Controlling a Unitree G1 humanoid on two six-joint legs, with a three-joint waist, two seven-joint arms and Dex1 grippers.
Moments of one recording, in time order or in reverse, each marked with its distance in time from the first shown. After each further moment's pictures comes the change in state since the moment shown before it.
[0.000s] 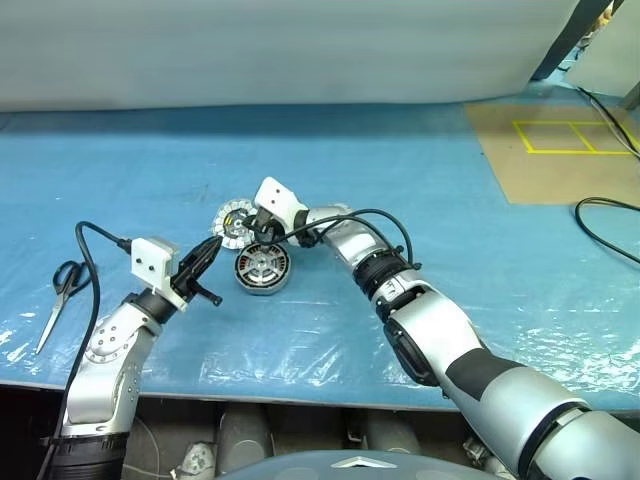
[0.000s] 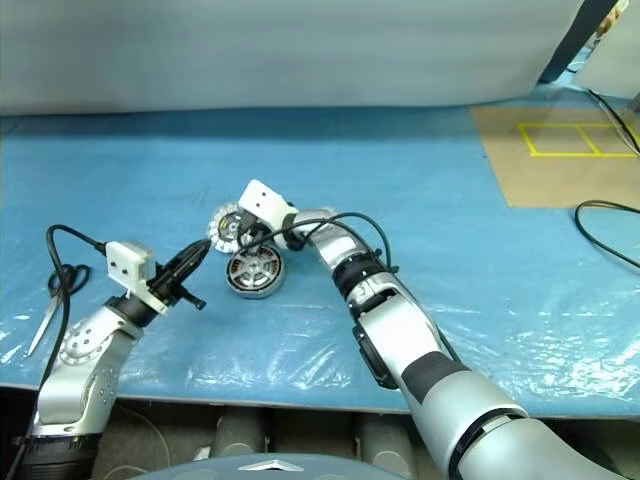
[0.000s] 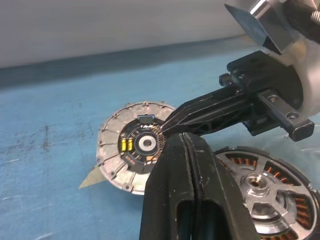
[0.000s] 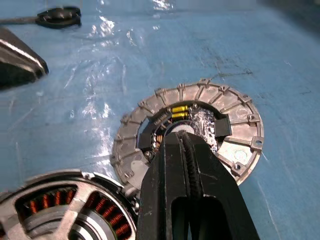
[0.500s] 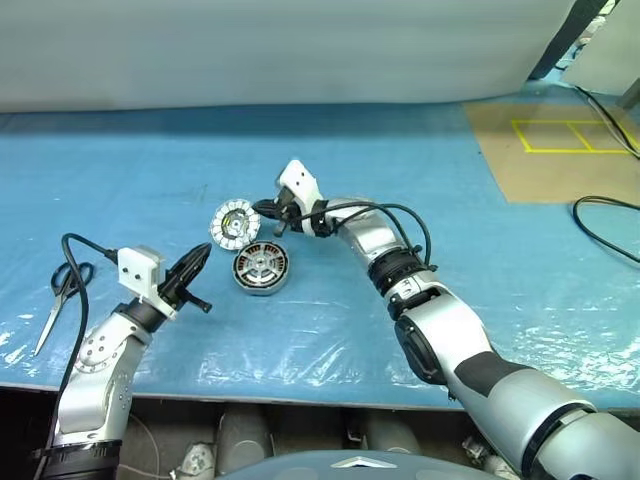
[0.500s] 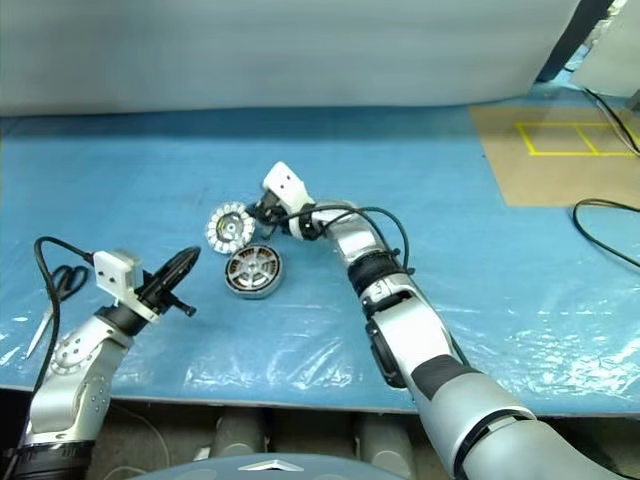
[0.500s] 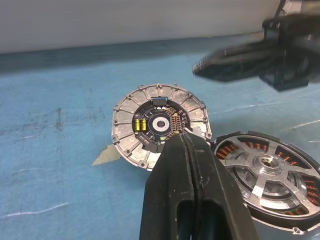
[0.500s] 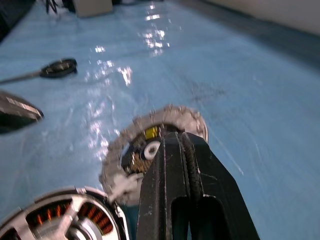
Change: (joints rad) left arm 0.044 0.003 0.046 0.096 -0.025 -0.080 -0.052; right arm 0.039 -0.058 -0.074 -0.159 0.111 0.080 0.074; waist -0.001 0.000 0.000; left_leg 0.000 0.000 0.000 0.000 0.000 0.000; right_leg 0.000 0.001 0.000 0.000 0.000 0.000
